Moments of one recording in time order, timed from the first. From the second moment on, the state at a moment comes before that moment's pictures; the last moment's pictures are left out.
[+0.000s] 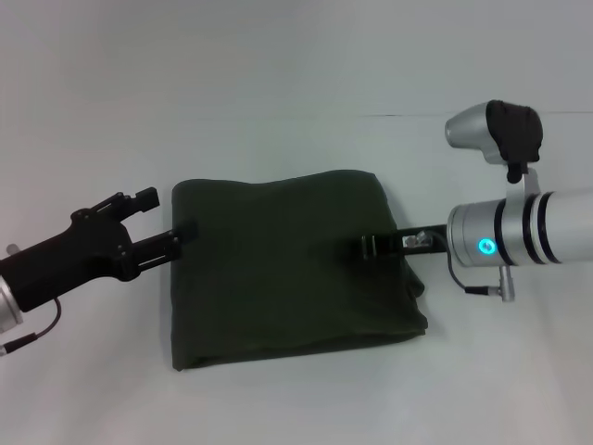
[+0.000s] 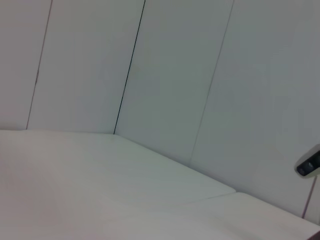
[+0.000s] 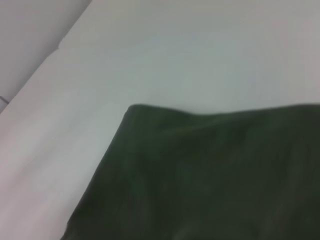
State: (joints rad) left arm -0.42 -2.14 0.48 0.63 1.86 1.51 -1.26; right arm 0.85 2.10 -0.98 -0.34 -2.04 -0.93 2.07
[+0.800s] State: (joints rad) left arm -0.42 -2.15 0.48 0.62 1.86 1.50 -1.26; right arm 0.84 2.09 -0.99 -0.40 -1.94 -0.88 1.99
